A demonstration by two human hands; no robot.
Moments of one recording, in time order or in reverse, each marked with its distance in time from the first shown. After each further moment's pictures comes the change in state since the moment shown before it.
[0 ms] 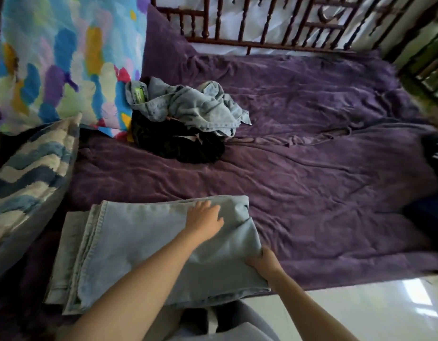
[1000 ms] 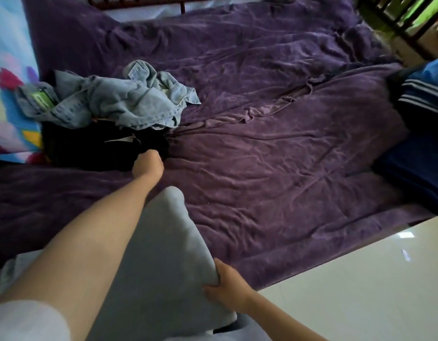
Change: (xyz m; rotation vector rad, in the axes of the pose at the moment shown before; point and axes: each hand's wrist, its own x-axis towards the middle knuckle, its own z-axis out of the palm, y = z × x) left_hand 0.176 0.024 -0.063 -0.125 0.219 -0.375; right_hand -0.015 -0.006 -0.030 -0.062 -0.295 -0.242
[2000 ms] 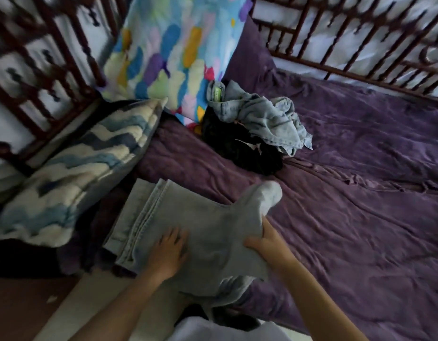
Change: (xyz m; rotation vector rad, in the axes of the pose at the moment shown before) left_hand -0.236 -0.279 0.046 0.020 -0.210 -0.022; right_hand 0.008 -0.145 0.060 0.116 -0.127 -0.202
